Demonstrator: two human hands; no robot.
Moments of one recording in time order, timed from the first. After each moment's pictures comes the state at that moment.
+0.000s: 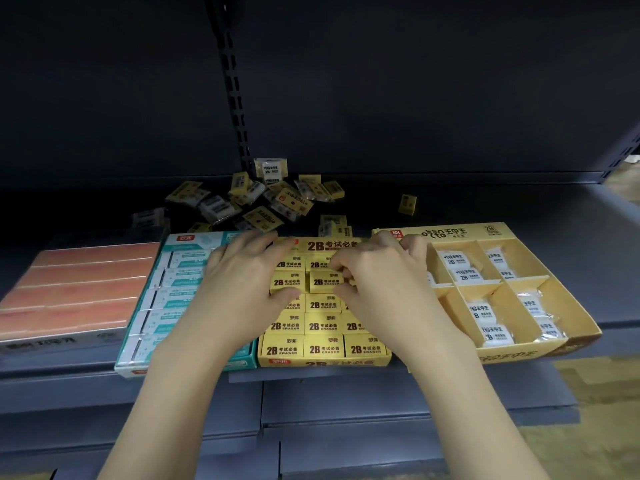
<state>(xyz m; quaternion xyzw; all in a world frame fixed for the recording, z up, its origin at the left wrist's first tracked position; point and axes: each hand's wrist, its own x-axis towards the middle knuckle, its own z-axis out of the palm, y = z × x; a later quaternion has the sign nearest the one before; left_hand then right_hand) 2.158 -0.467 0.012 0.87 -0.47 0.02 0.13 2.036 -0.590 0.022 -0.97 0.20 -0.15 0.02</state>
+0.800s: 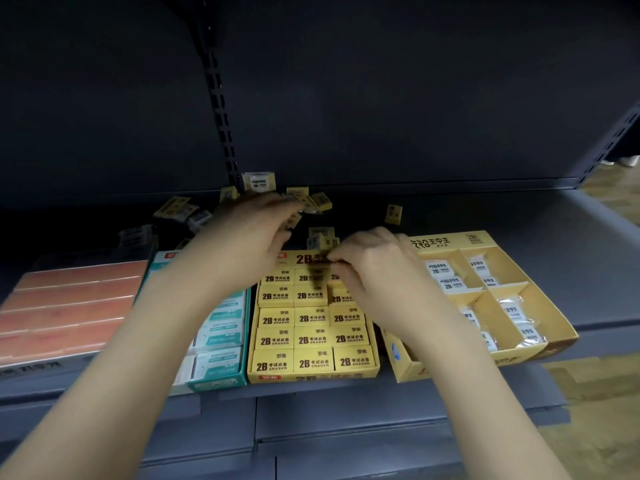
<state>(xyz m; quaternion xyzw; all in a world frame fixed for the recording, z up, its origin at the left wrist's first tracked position) 2.186 -0.504 0.058 0.81 -0.56 0.07 0.16 2.034 -0.615 0.033 -0.97 0.16 -0.18 0.06</state>
